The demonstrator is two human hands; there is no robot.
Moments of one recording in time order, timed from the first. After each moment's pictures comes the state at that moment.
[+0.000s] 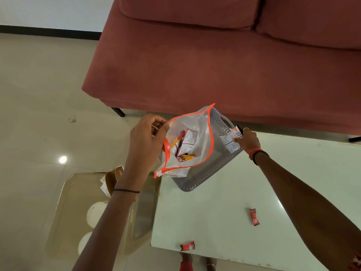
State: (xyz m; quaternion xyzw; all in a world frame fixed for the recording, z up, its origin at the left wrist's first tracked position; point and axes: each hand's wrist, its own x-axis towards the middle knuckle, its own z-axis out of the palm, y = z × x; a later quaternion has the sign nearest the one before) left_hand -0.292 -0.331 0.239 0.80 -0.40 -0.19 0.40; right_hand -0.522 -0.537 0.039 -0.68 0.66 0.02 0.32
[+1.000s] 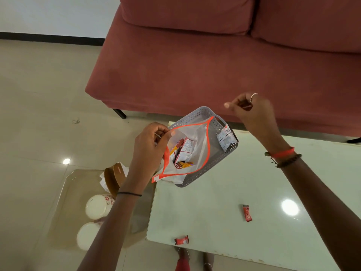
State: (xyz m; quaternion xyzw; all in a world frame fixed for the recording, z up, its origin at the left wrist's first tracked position) left_hand -0.332 -0.314 0.241 0.81 -0.40 -0.19 0.38; right_hand -0.510 -0.491 0.245 -0.75 0.50 -0.25 0.36
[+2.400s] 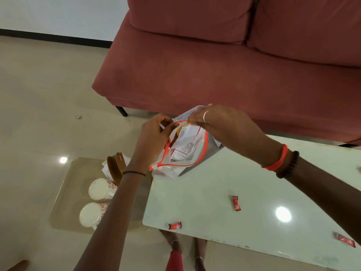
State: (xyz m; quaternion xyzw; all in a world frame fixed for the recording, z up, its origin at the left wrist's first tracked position) left_hand -0.355 -0.295 0.268 0.80 -0.41 -0.22 0.37; right_hand -0.510 -0.394 0.337 -0.97 0.19 -0.03 0.14
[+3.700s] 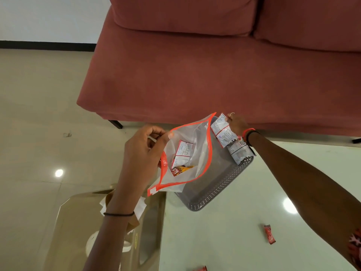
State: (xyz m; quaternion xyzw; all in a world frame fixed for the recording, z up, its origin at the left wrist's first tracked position) left_hand -0.259 -0.346 0.241 0.79 -0.39 -0.24 0.40; right_hand -0.433 -0.609 0.037 -0.74 0.57 -0.01 0.35
